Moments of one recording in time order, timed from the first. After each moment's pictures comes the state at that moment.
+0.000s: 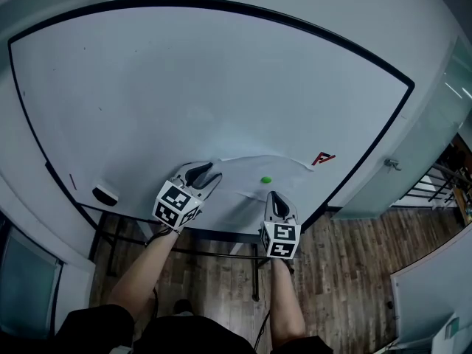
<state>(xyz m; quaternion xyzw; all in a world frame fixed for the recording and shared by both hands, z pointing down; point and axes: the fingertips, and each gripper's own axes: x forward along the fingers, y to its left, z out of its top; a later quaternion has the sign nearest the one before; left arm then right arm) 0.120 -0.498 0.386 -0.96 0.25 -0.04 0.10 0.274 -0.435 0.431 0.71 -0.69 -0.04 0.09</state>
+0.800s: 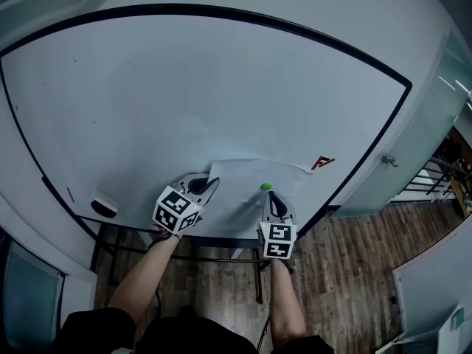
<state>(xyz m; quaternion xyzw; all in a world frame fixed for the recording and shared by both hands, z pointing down) 0.128 -0.507 0.396 -0.98 0.20 -0.05 0.07 0.271 -0.455 0.425 0.73 -0.67 -0.06 0.11</state>
